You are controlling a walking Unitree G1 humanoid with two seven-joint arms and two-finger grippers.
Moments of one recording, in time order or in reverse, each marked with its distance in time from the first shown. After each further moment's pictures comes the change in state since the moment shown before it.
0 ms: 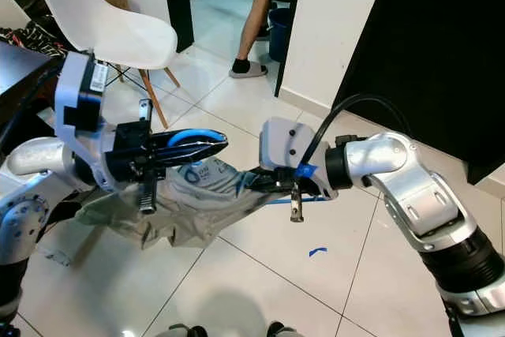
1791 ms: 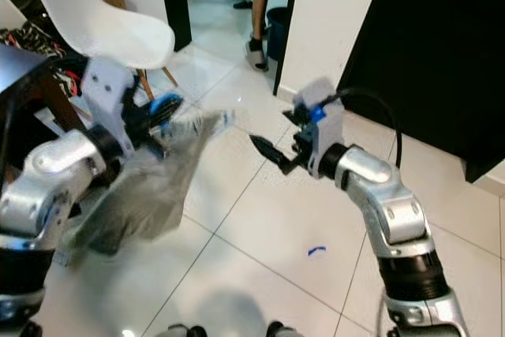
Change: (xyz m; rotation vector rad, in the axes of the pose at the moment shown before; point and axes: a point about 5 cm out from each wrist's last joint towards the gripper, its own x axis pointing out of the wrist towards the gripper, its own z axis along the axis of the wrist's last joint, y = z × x) left arm -0.023 0.064 -0.022 0.234 0.188 0.789; right arm 0.009 -0.026 -0.035 0.537 -0.285 -0.643
